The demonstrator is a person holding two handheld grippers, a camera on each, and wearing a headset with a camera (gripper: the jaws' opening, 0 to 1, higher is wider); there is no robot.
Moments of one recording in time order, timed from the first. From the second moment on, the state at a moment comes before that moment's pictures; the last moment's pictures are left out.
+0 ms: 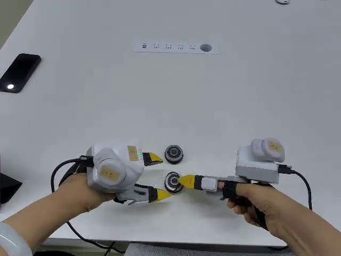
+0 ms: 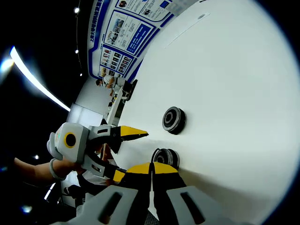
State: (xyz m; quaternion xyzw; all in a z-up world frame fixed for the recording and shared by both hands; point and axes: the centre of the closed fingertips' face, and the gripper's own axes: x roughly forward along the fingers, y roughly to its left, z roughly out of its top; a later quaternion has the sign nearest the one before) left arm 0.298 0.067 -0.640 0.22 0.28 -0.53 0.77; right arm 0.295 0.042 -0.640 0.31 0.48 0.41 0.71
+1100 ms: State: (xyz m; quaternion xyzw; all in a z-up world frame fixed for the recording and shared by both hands) left arm 0.295 0.078 -0.633 0.17 0.26 -0.50 0.80; right arm 0.325 -0.002 -0.620 0.39 0.43 0.36 0.73
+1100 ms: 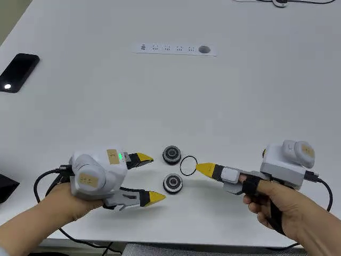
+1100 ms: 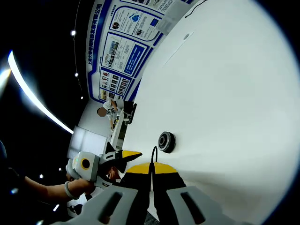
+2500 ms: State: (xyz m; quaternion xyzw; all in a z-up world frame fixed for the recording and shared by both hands) left arm 0.295 0.083 -0.637 0.17 0.27 -0.50 0.80; right arm 0.334 -0.027 -0.670 0.27 0.46 0.31 0.79
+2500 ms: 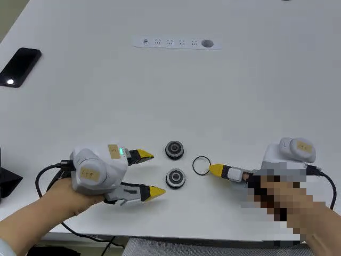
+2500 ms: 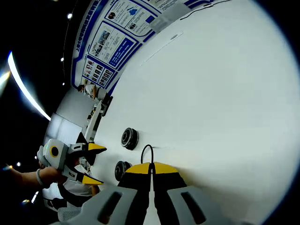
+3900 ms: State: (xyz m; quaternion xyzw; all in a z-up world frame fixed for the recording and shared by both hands) left arm 0.297 0.079 -0.633 0.18 0.27 -0.51 0.80; right arm 0.333 -0.021 -0.646 0.10 0.42 0.37 0.82
